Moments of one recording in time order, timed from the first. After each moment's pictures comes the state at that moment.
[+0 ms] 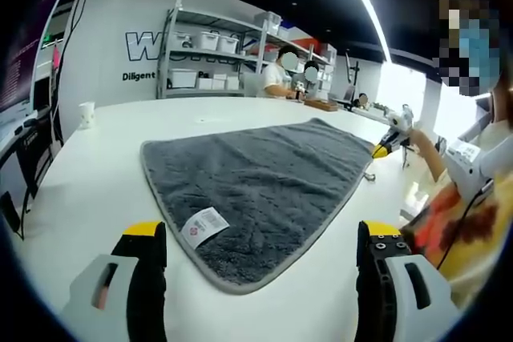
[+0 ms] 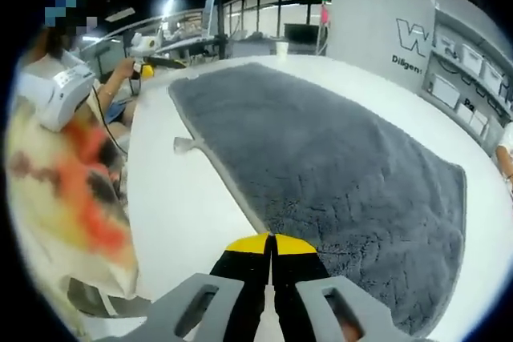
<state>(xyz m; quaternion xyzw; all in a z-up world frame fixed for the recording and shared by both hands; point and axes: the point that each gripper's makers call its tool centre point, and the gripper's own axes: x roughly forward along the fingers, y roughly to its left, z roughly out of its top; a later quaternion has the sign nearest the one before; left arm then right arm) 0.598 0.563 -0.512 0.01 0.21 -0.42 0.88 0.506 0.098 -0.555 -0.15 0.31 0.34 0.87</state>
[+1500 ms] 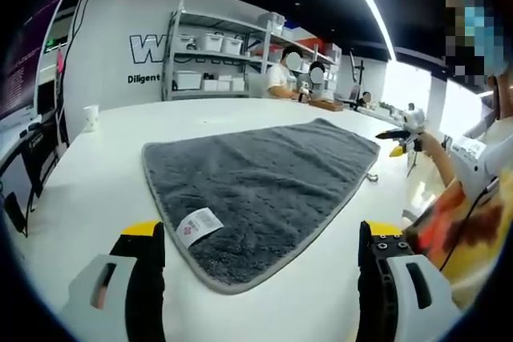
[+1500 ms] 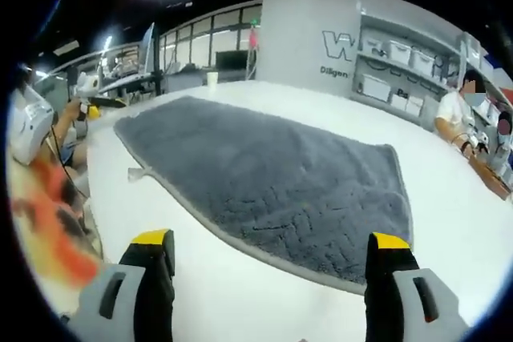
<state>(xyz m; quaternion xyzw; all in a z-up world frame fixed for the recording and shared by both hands) 0.594 0.561 -0.509 0.02 0.20 -0.41 0.89 0.507 0.045 -0.534 -0.09 0.26 0.18 0.95</state>
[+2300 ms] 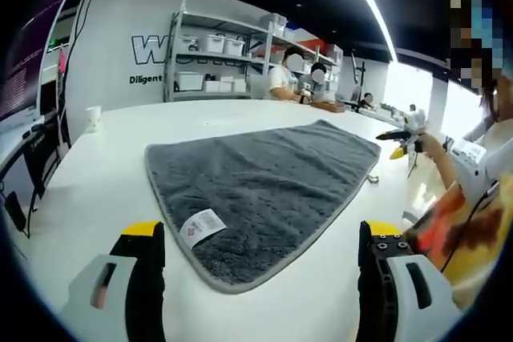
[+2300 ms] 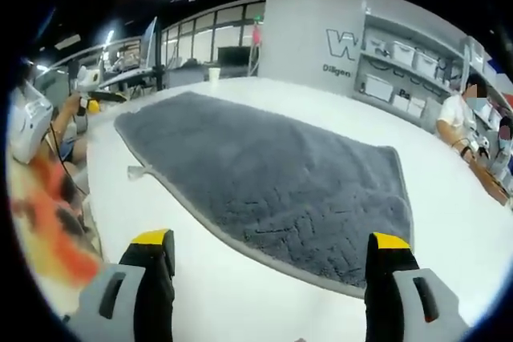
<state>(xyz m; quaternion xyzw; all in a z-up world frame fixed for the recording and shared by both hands) 0.593 0.561 -0.507 0.02 0.20 -0.40 0.89 0.509 0.046 -0.536 -0.10 0.26 0.18 0.94</state>
